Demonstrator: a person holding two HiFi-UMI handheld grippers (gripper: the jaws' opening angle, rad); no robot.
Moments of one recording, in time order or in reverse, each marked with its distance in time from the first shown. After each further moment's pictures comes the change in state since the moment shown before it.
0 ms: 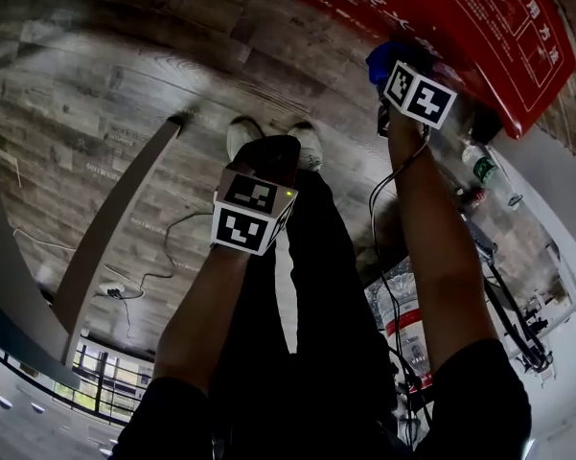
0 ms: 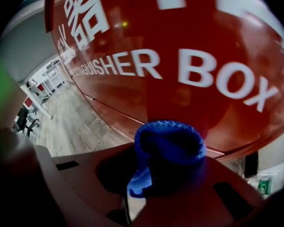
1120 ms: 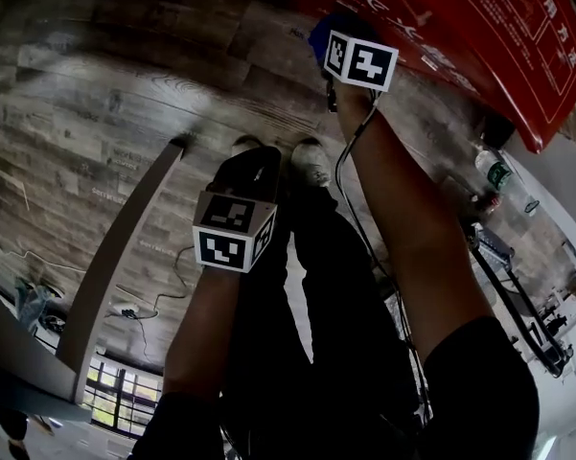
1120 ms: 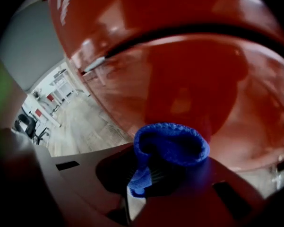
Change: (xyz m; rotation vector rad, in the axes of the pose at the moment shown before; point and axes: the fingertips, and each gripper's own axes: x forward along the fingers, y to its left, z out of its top) left arm 0.010 0.051 -0.007 -0.007 -0.021 0.065; right arm 0.093 0.103 0.017 0.035 -0.043 0.147
